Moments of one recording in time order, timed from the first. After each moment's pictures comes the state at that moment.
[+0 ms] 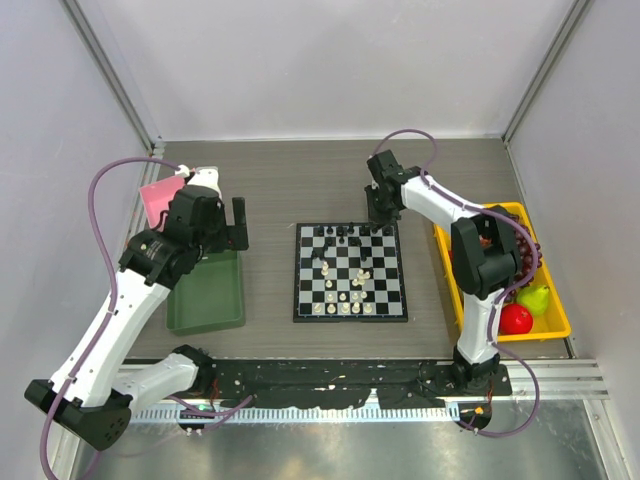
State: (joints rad) left arm -0.46 1.02 1.25 -0.95 -0.33 -0.34; right arm 0.40 1.96 1.52 -0.68 0.02 0.31
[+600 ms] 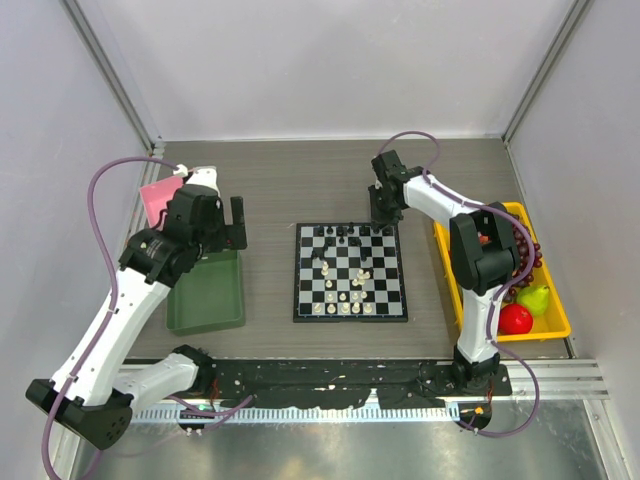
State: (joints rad) left arm -0.45 1.03 1.25 -0.96 -0.34 -0.34; right arm 0.38 2.00 1.52 -0.66 0.00 0.32
